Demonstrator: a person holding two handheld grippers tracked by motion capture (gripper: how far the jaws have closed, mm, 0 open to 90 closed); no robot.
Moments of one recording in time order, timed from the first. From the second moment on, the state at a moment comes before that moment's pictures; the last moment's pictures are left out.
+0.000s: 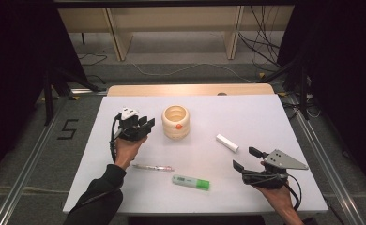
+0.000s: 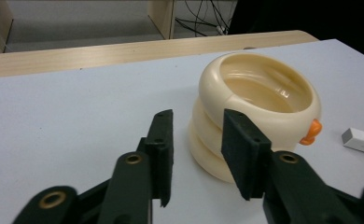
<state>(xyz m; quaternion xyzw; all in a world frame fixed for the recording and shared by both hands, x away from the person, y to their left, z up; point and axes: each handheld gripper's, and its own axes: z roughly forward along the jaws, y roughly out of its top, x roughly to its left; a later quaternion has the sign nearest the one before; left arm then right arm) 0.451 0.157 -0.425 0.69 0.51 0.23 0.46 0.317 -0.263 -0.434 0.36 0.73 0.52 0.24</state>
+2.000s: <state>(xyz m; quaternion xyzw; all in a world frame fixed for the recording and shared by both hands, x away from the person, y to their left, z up) 0.503 0.109 -0.462 0.70 0.56 0.18 0.40 0.317 -0.261 -0.435 0.37 0.74 0.52 0.23</state>
